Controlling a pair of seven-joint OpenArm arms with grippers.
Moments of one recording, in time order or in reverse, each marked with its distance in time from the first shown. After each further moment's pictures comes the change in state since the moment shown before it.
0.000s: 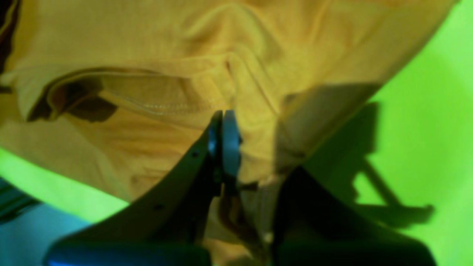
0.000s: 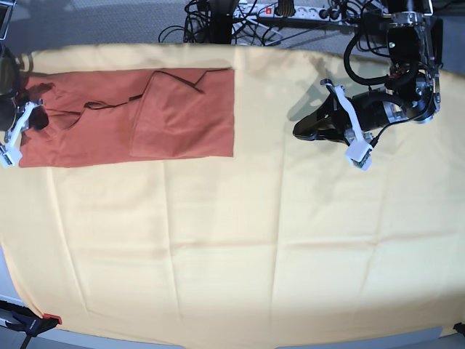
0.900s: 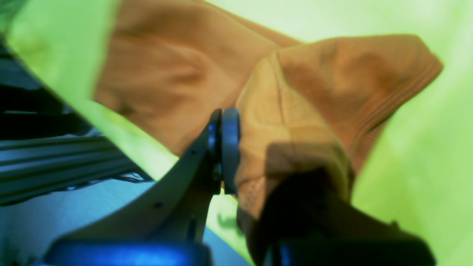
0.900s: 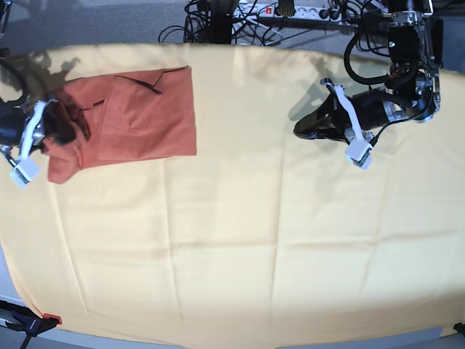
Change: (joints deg) left arm 0.3 0.0 0.0 0.0 0.6 0.0 0.0; right arm -1.4 -0.6 0.0 24.6 25.8 -5.4 -12.3
